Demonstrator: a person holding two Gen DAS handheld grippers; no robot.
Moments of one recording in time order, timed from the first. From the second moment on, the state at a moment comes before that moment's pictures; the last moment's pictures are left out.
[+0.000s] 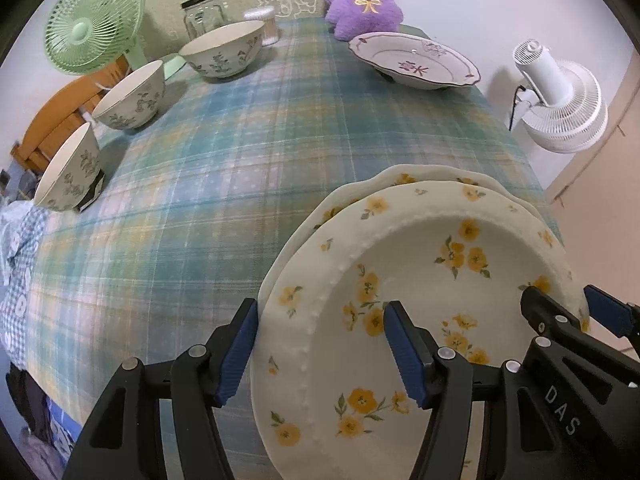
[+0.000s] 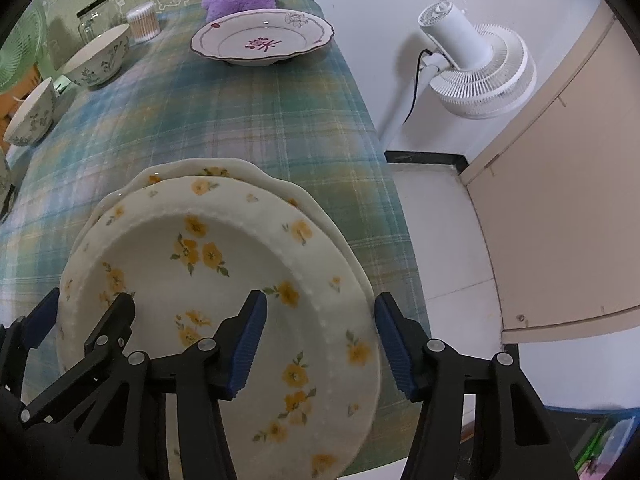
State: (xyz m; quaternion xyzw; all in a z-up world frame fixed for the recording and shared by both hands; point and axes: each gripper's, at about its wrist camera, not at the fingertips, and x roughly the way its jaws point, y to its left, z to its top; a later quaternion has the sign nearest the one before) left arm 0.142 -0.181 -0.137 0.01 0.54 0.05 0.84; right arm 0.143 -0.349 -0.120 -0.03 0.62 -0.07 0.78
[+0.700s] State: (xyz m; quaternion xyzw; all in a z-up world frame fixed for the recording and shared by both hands) left arm 0.163 -0.179 -0.130 -0.01 0.53 0.06 0.85; right arm 0.165 -0.358 -0.118 -0.02 0.61 -0.04 0.79
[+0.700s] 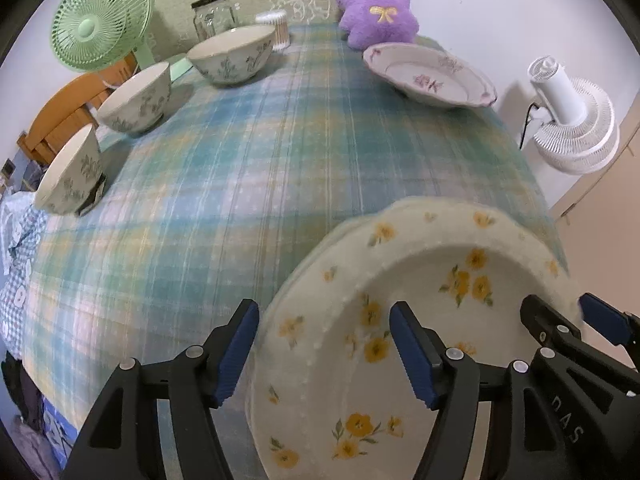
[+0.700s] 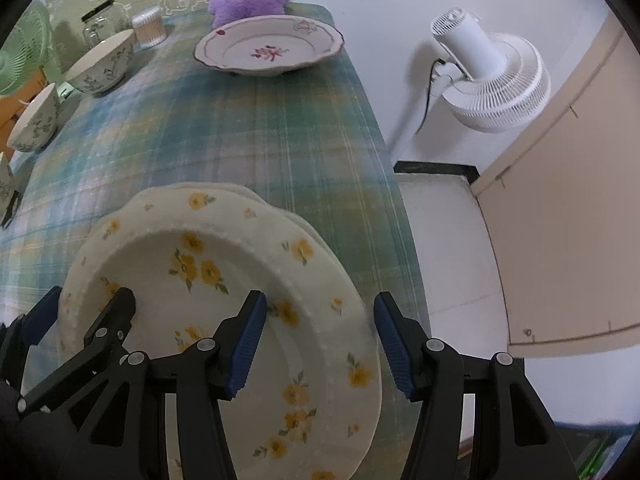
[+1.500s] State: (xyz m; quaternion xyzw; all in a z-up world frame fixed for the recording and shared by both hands) left arm 0.257 -0.152 -0.023 0.02 0.45 -0.05 0.89; right arm 0.256 -0.350 -0.018 0.05 0.52 -0.07 0.85
